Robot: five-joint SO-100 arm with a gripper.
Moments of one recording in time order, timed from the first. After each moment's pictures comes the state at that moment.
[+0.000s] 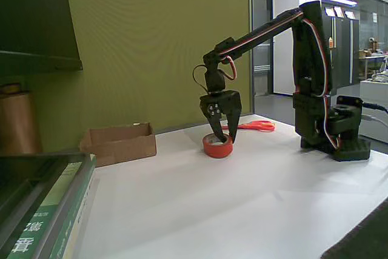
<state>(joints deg) 30.3 78.8 103.7 75.2 -20.2</state>
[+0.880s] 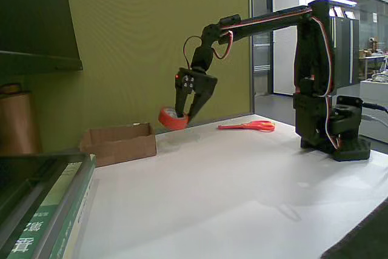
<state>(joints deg) 27.4 82.8 90.5 63.7 -22.6</state>
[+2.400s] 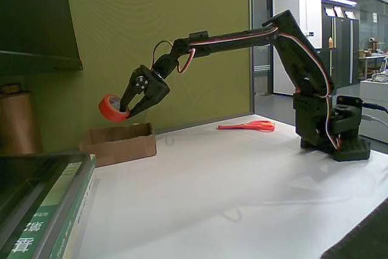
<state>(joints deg) 26.0 54.9 59.8 41.9 -28.7</state>
